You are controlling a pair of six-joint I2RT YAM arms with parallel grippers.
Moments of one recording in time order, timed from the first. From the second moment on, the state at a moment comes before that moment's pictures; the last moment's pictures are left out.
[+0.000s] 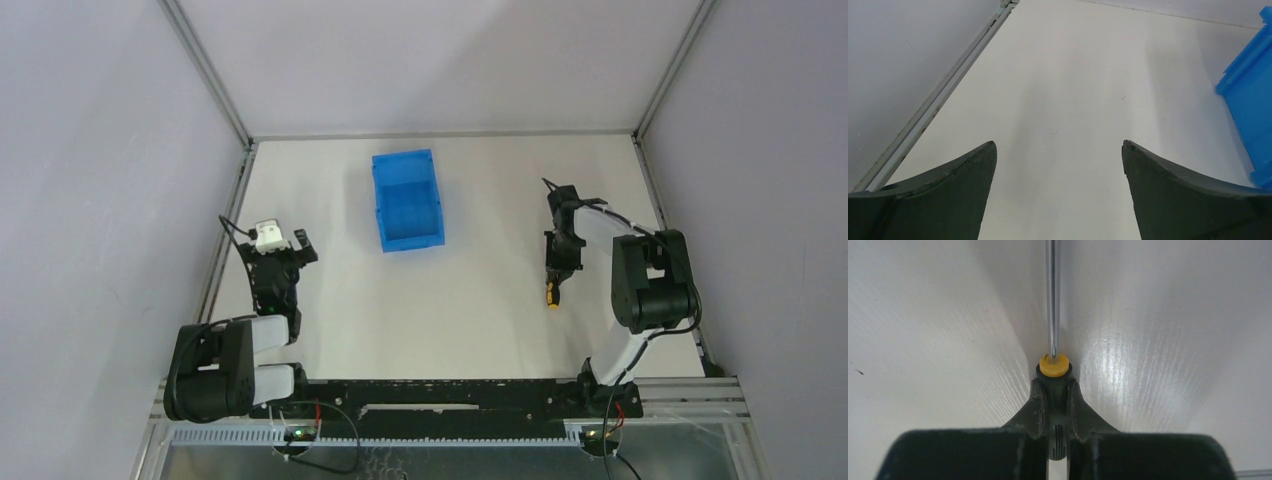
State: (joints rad) left arm 0.06 1.27 0.16 1.04 -0.18 -0.04; right arm 0.12 1.74 1.05 -0.80 0.05 0.28
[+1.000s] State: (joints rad) left arm 0.06 1.27 0.16 1.04 -0.18 -0.04; right arm 0.24 2.05 2.19 -1.28 0.05 0.34
